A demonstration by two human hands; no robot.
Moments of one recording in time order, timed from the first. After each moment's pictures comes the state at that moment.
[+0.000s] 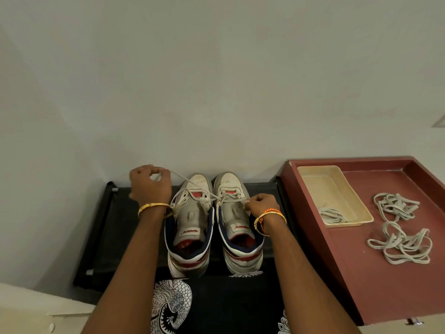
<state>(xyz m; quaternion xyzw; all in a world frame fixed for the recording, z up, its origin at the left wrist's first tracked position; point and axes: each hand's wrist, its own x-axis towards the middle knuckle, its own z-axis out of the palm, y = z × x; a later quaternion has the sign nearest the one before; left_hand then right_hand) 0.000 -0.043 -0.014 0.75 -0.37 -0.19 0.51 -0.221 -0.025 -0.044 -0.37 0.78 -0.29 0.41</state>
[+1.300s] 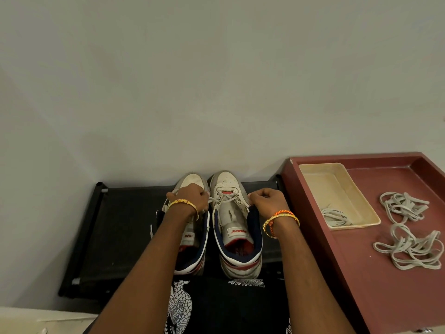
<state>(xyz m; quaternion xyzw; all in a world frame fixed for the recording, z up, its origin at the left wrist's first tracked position) -0.056 -0.074 -0.053 0.71 -0.66 -0.25 0.01 -0.238 -0.036 -0.047 -0.37 0.74 -0.36 0.43</state>
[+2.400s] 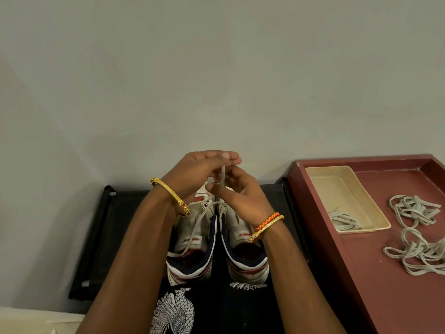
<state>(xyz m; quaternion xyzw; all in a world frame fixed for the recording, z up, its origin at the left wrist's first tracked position) -0.054 -0.035 0.077 0.47 -0.52 -0.61 0.38 -0.170 -0.015 0.026 -0.51 0.47 -0.47 0.55</state>
